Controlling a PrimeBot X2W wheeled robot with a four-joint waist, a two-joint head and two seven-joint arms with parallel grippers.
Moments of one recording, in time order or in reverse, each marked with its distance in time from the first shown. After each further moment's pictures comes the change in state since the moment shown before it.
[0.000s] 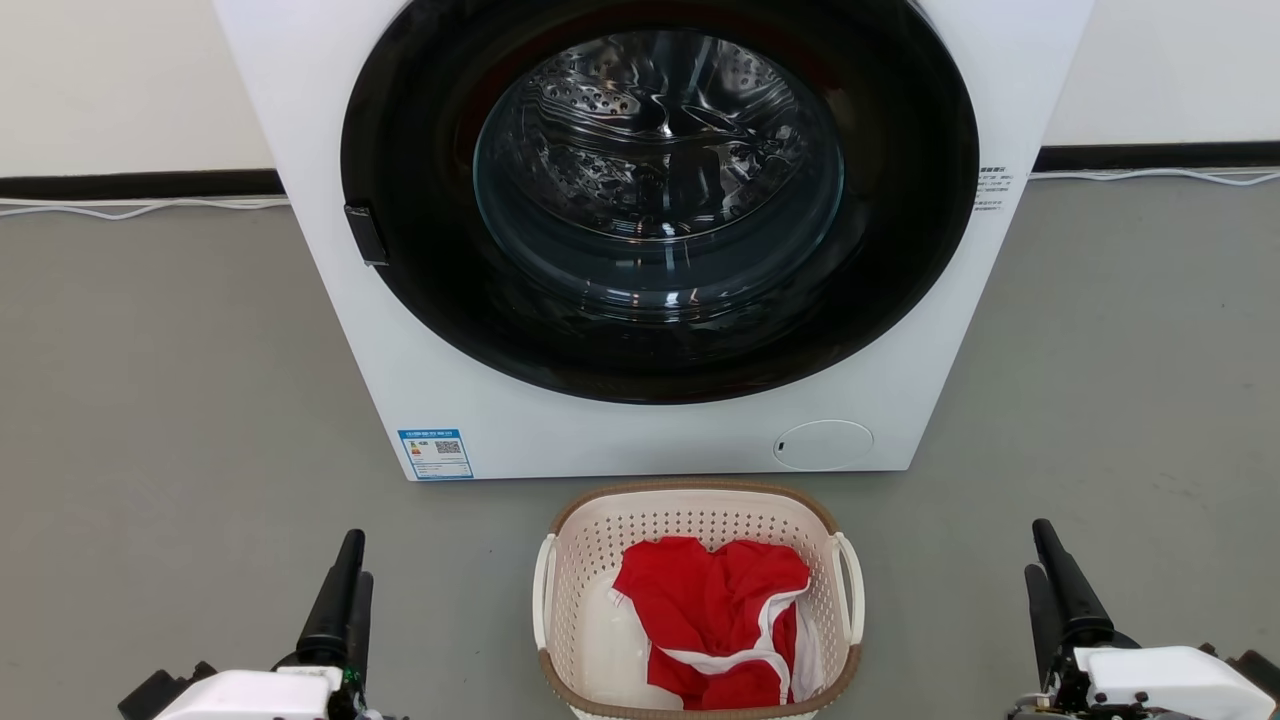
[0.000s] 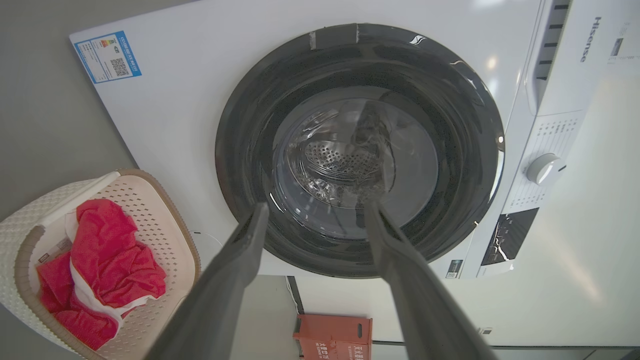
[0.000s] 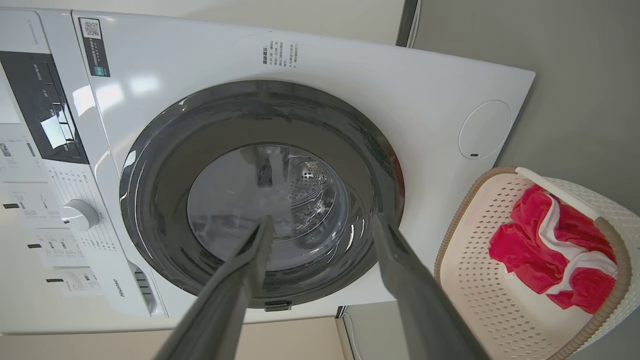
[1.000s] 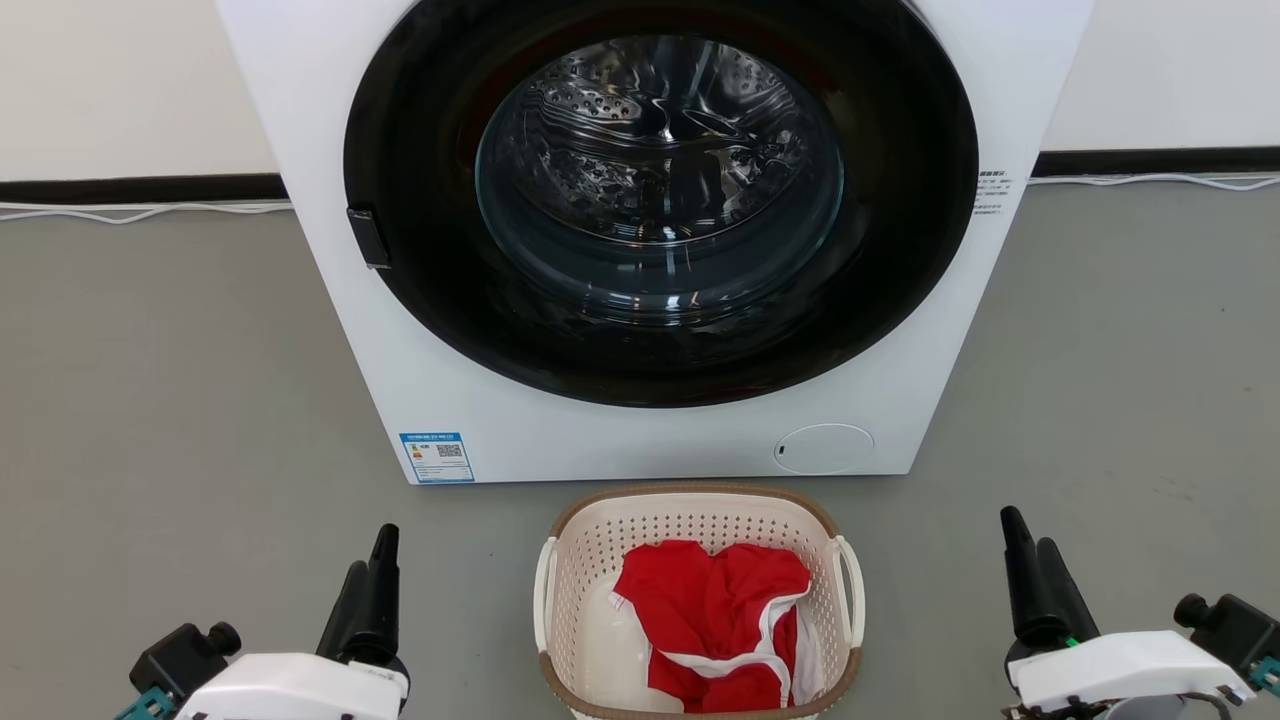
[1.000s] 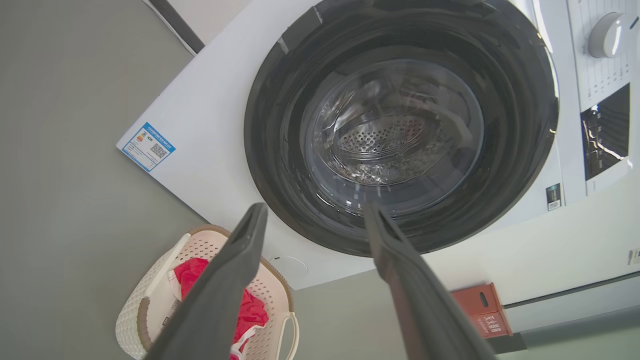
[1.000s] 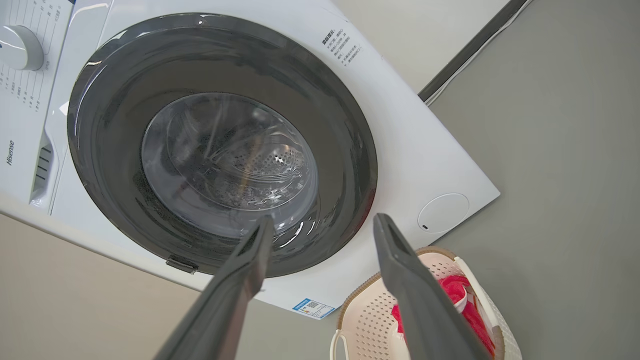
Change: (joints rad) left arm 0.015 0.002 -0.051 -0.065 0.500 0.061 -0.084; right arm 0.000 0.000 0.024 -0.027 -0.596 0.001 -0.083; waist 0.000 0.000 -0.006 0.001
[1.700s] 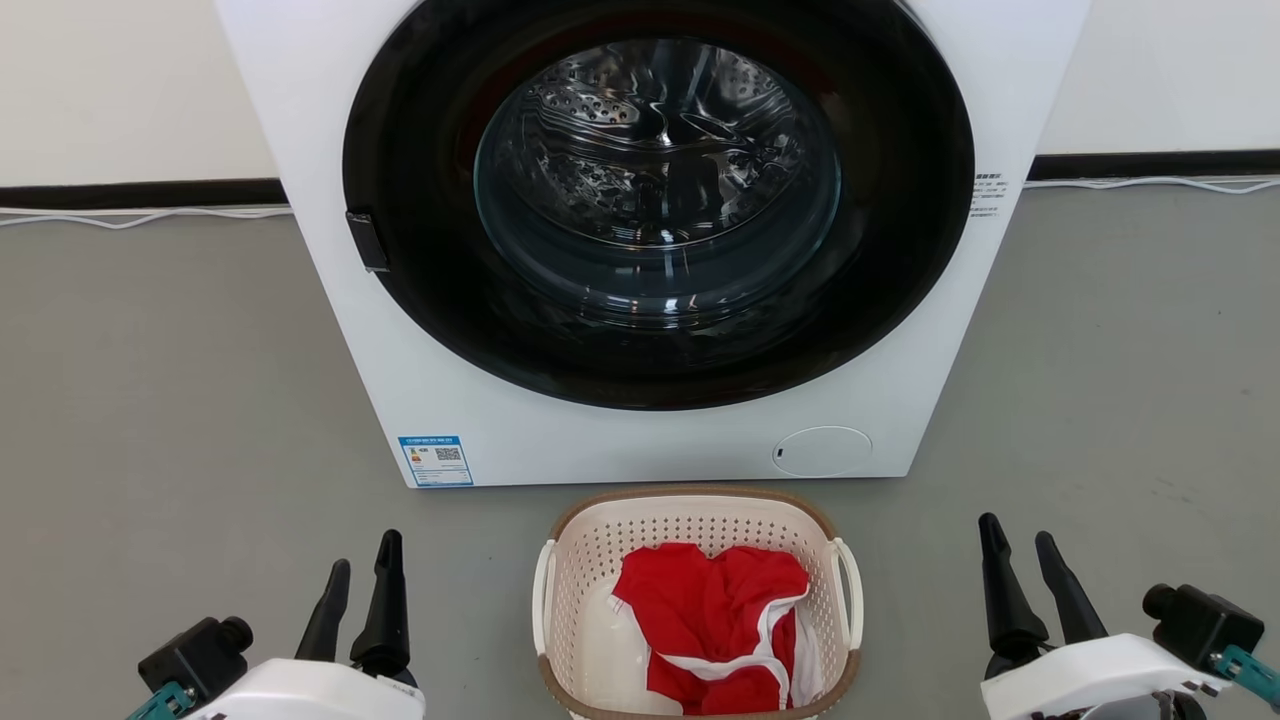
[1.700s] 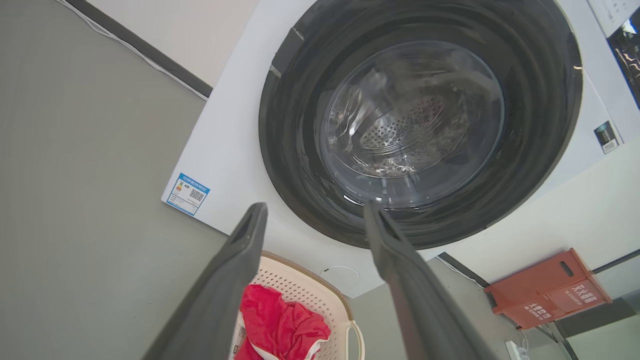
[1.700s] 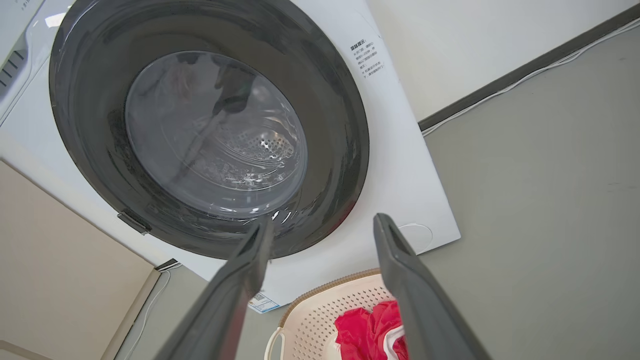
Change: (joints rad) left arm 0.024 0.002 -0.010 -0.034 0.291 0.026 -0.061; right arm -0.001 -0.001 0.014 0.021 -0.313 0.000 -0.059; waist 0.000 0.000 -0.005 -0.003
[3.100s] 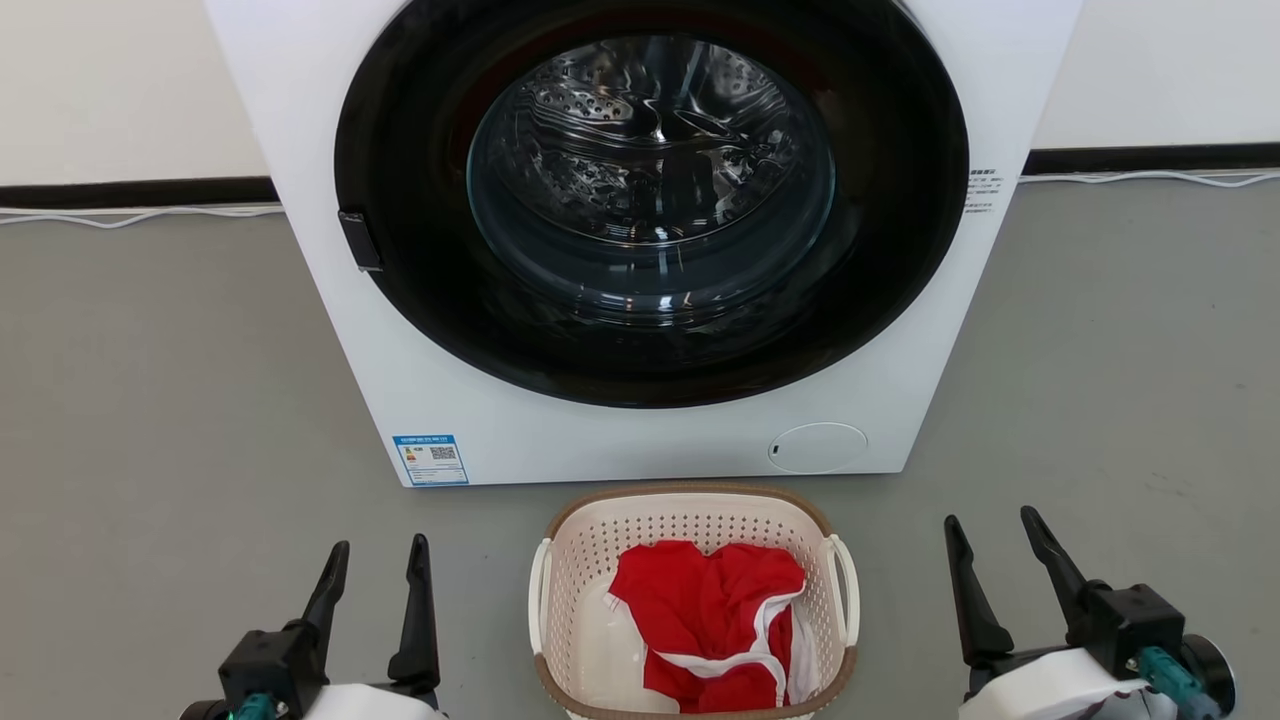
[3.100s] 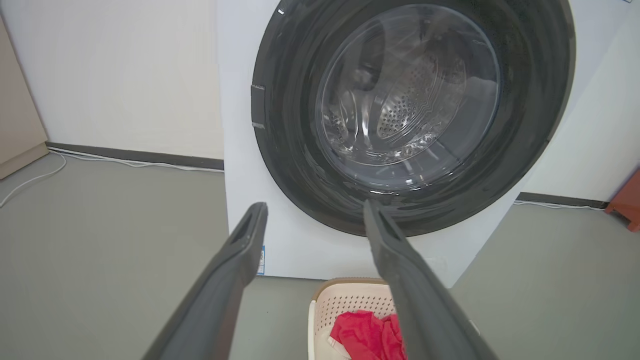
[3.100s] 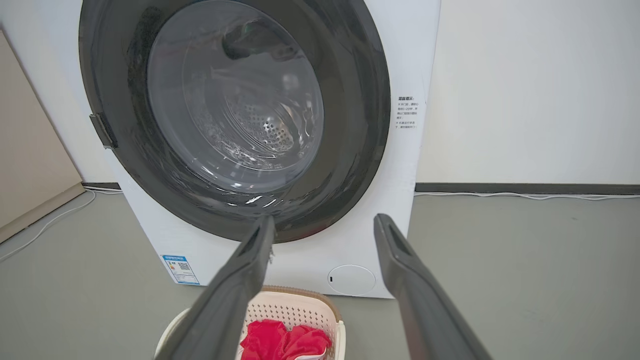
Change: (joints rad) left arm 0.038 0.006 -0.044 -0.057 0.519 0.045 -0.119; right arm -0.006 -0.010 0.016 0.007 -0.510 0.001 -0.120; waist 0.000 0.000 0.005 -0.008
